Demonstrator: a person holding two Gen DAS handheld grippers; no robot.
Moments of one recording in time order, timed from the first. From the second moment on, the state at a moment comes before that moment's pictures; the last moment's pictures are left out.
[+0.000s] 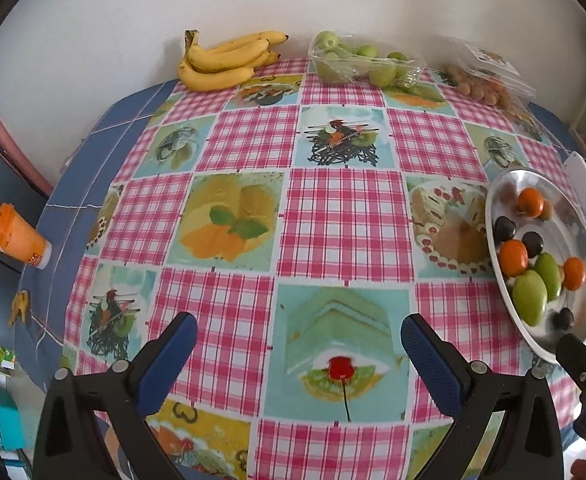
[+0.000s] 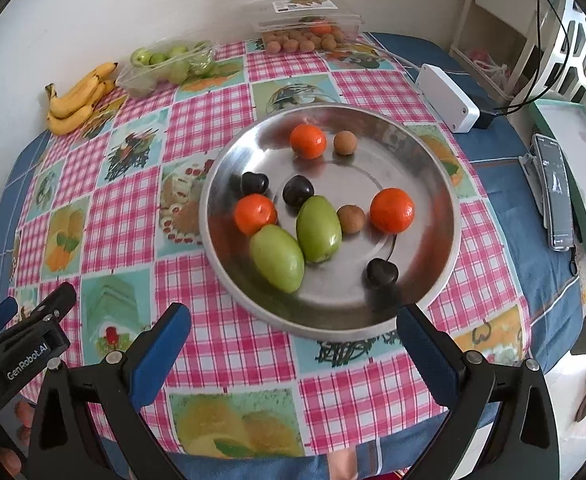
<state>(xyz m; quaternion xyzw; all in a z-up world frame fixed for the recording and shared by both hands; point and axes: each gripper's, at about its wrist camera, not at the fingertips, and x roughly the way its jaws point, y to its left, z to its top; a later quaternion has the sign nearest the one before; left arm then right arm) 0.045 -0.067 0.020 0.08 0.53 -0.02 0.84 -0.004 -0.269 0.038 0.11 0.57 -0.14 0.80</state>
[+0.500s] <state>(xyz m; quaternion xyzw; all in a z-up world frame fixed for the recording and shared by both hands) 0.030 -0.056 0.027 0.07 0.52 -0.02 0.85 -0.017 -0.252 0.045 0.10 0.56 -0.13 0.81</state>
